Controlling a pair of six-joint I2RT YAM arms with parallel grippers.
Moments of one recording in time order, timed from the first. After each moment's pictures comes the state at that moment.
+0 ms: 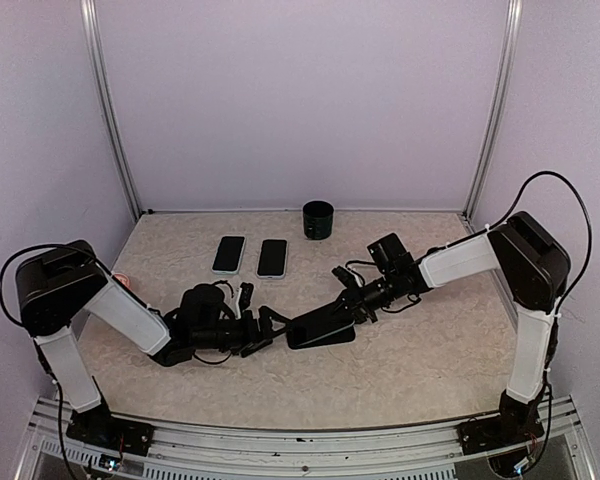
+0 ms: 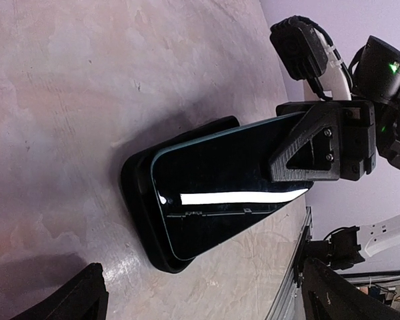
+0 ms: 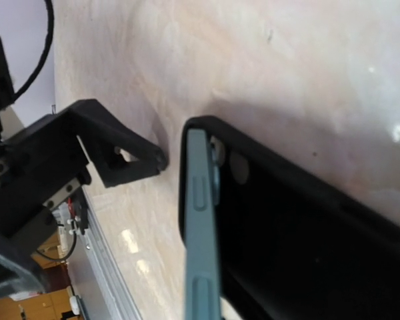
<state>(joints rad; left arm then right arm) -0.82 1.78 0.52 0.83 0.29 -1.02 0.60 1.97 1.08 -0.03 -0.90 0.64</state>
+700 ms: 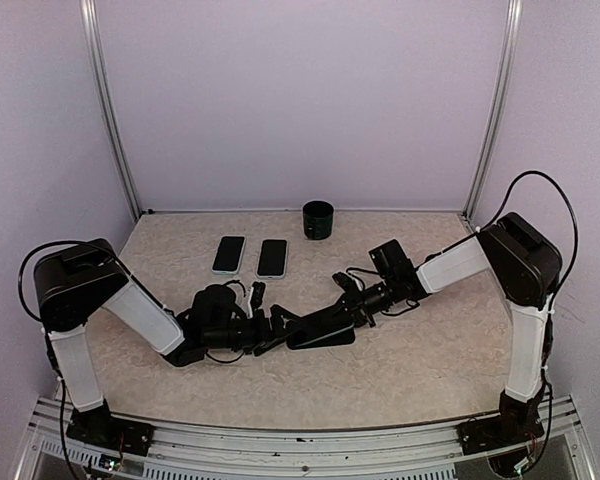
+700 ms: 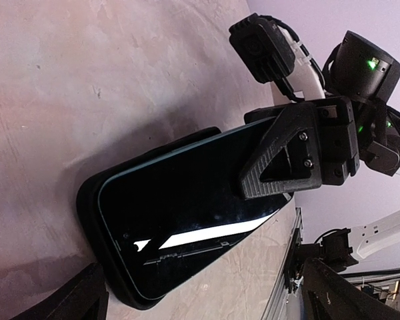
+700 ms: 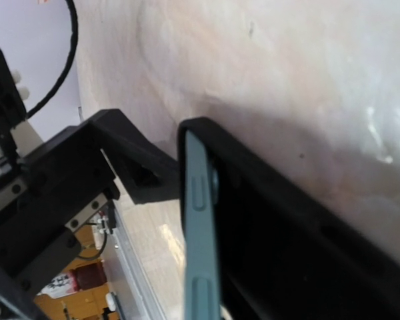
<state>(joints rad) -0.86 1.88 0.59 0.91 0.29 -1.05 0.58 2.03 1.05 0.10 -0.99 0.74</state>
